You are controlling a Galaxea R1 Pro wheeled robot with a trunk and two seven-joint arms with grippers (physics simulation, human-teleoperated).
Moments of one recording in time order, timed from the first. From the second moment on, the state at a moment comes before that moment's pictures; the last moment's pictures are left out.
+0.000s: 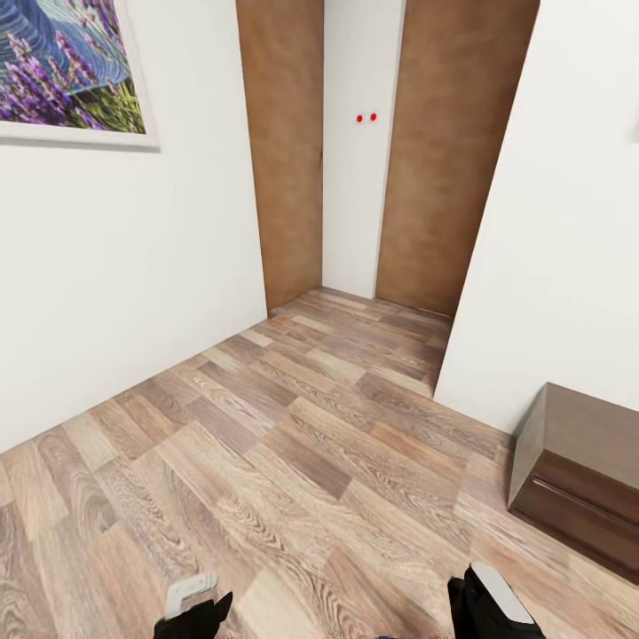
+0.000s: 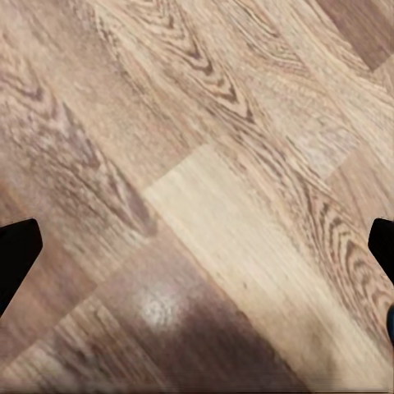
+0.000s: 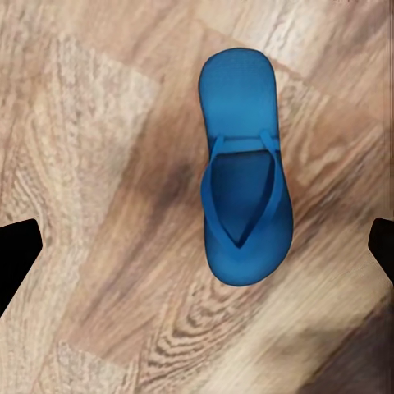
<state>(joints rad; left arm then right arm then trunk) -0.03 -0.04 0.11 -1.07 0.23 0.33 -0.08 -0.40 0.00 -0.15 -0.62 -1.52 -0.10 -0.79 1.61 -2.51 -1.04</state>
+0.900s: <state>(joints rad) -0.03 -0.04 0.11 -1.07 0.23 0.33 -0.08 -0.40 0.00 -0.15 -0.62 -1.52 -0.10 -0.79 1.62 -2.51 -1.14</state>
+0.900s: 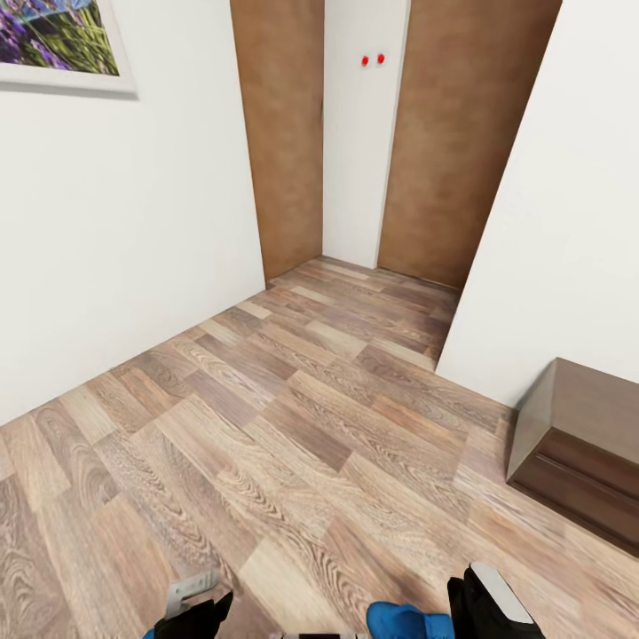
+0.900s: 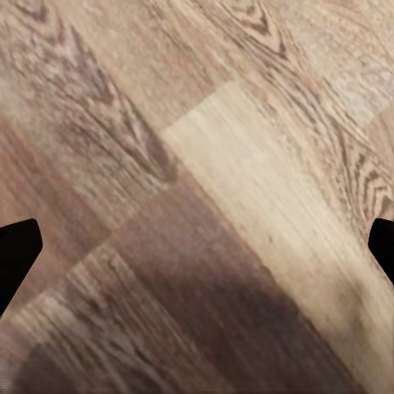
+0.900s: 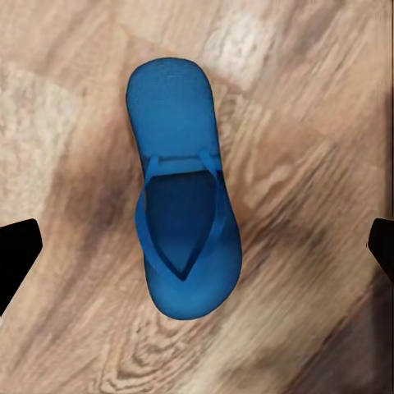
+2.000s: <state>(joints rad) -0.03 -0.04 0.11 -1.08 0.23 0.33 -0.08 -0.40 0.00 -0.15 -0.63 -1.52 -0.10 -0.79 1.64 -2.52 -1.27</state>
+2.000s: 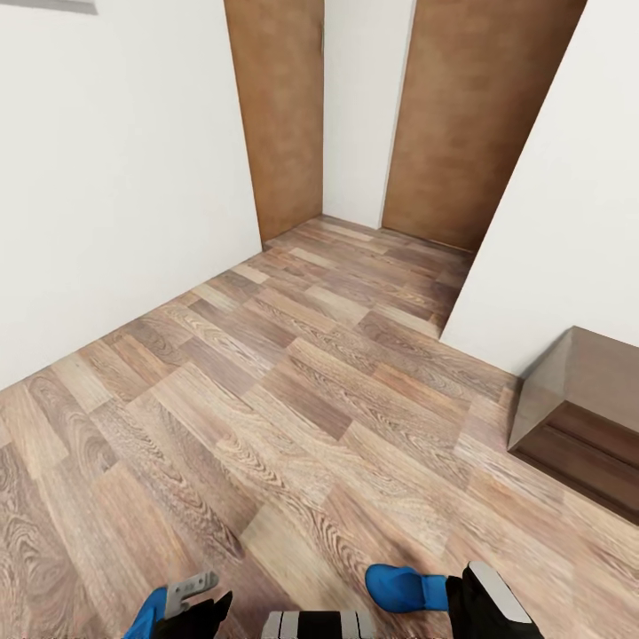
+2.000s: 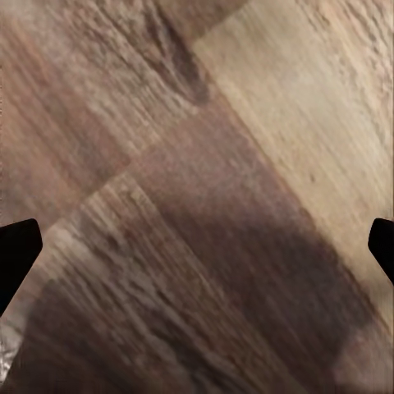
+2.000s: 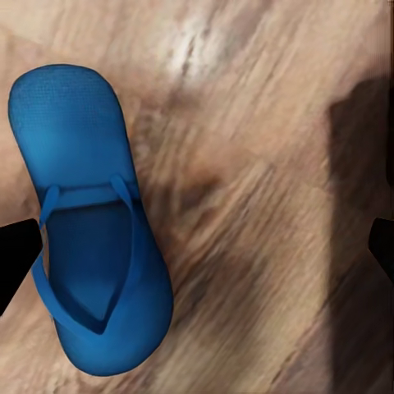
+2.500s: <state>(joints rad) -0.03 0.06 0.16 -1.50 0.52 0.64 -0.12 -0.40 0.00 -0.14 -0.63 -1.51 -0.10 -0.78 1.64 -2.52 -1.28</state>
